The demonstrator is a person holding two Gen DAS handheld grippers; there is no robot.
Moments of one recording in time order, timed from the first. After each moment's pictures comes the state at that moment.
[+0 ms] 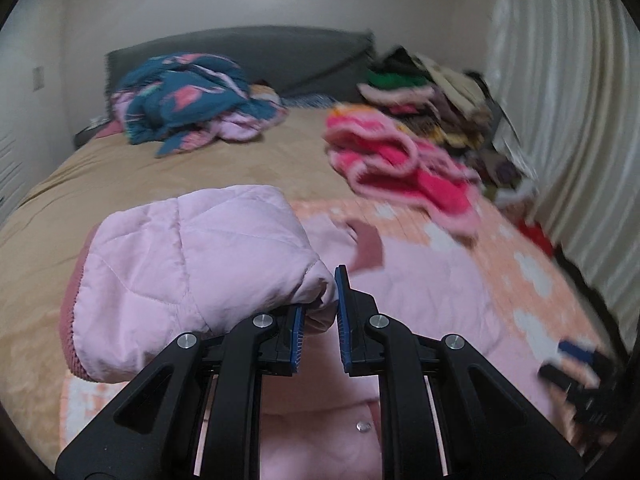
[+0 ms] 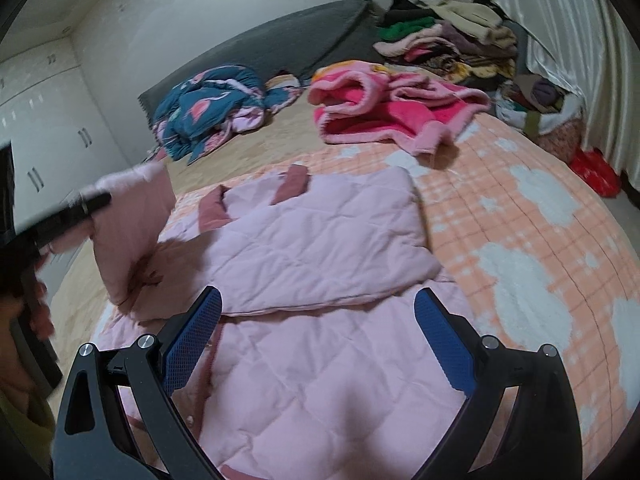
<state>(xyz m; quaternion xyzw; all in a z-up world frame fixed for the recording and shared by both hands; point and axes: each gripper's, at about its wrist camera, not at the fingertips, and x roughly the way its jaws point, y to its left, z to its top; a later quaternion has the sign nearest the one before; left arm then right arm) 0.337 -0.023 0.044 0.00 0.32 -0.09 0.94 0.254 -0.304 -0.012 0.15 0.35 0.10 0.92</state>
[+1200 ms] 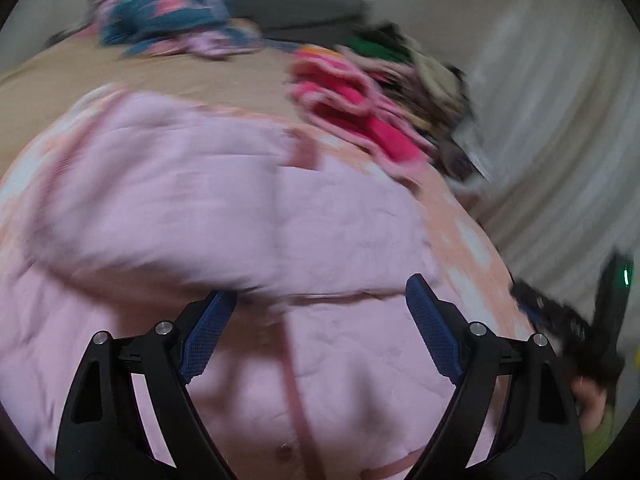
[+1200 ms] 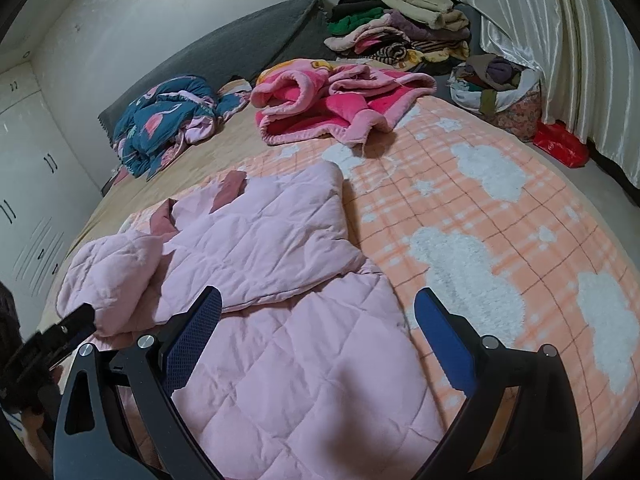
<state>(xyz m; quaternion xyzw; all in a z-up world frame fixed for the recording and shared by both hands) 0.284 -0.025 -0.036 -0.16 0.38 -0.12 0.90 0.252 -0.357 -0.029 0.17 0.36 0.03 0.91</state>
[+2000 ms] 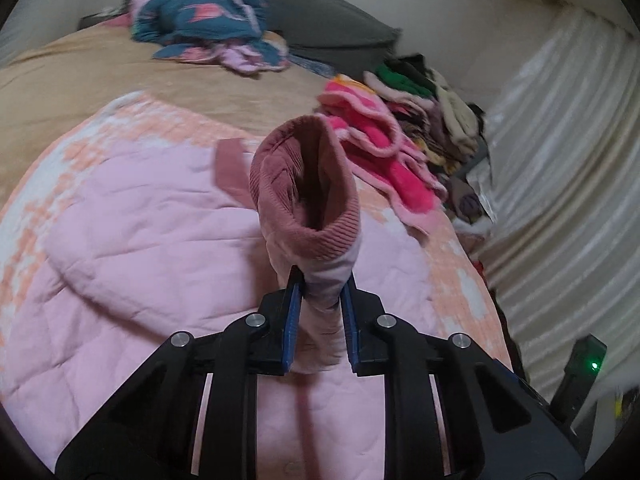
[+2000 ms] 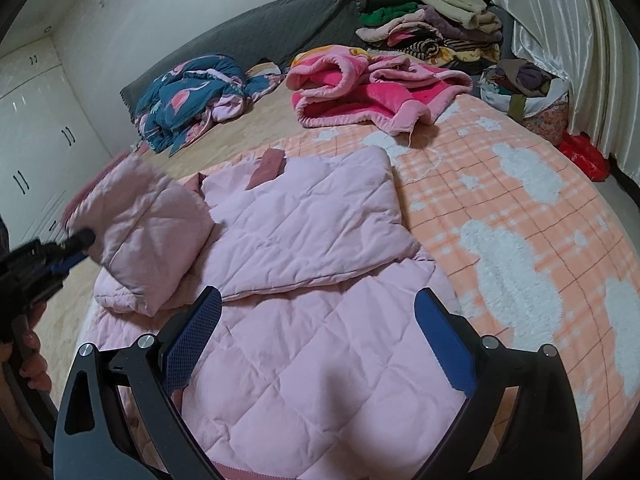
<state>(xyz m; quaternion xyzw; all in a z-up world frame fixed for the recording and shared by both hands) 0.305 -0.011 0.011 -0.19 0.36 -0.12 0.90 0.257 -0.312 -0.030 0.15 0.38 0.07 0.91</state>
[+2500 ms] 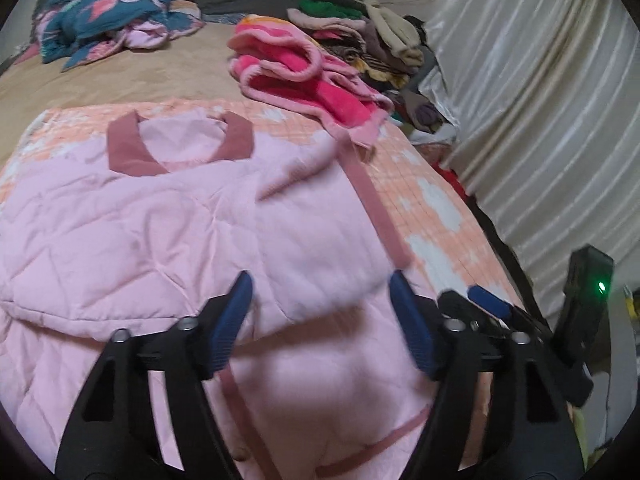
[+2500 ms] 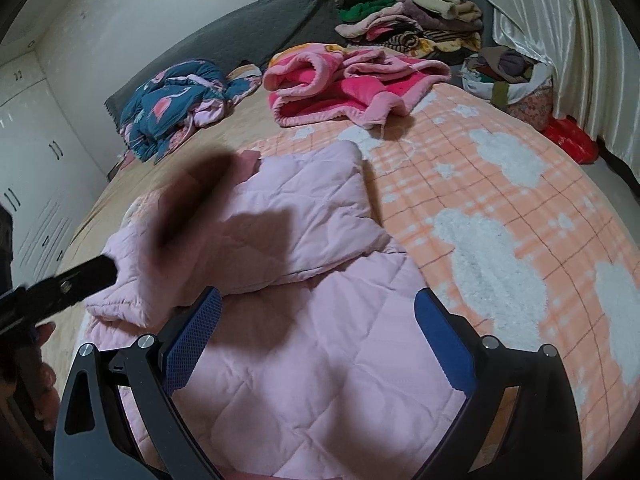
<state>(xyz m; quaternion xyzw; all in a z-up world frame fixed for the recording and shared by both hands) 0.310 -0.098 -0.010 -0.08 0.43 -0.23 0.87 0.255 -0.339 -0.041 0.17 0.39 0.05 0.91</state>
